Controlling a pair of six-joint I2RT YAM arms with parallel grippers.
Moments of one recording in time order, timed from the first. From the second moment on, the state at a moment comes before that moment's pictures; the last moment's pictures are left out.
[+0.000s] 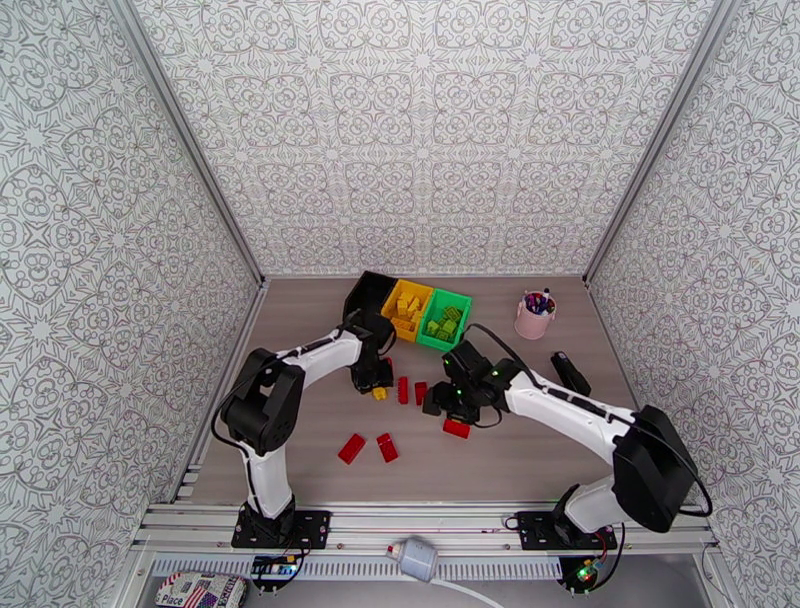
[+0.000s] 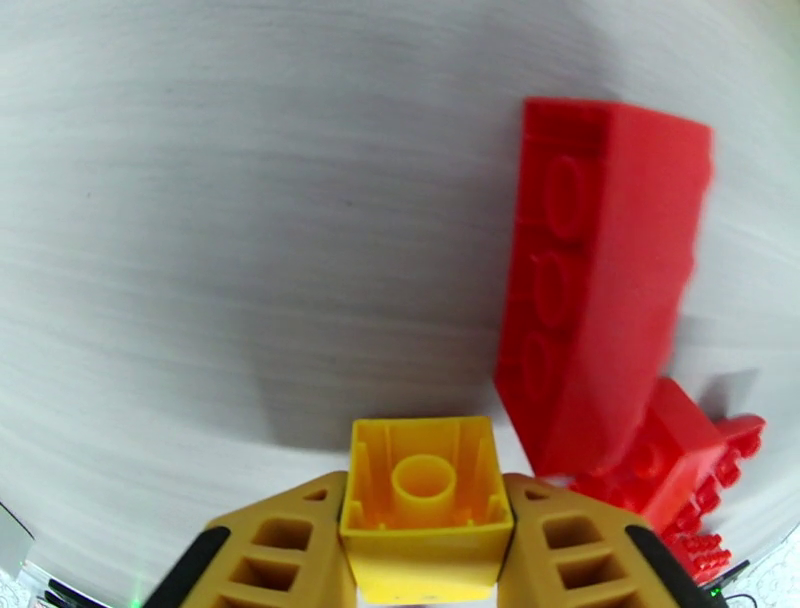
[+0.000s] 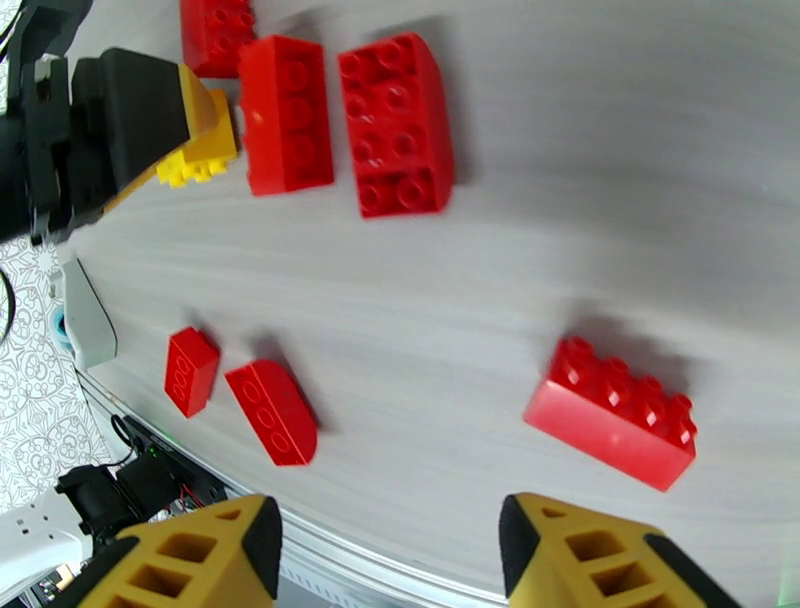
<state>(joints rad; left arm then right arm) -0.49 1.88 1.31 -0.84 0.10 -0.72 0.74 1.53 1.07 -0.67 -0.29 0.87</state>
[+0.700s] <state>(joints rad) -0.26 2.03 1.69 -0.54 0.56 -0.84 0.48 1.90 1.59 -0.55 -0.57 0.89</state>
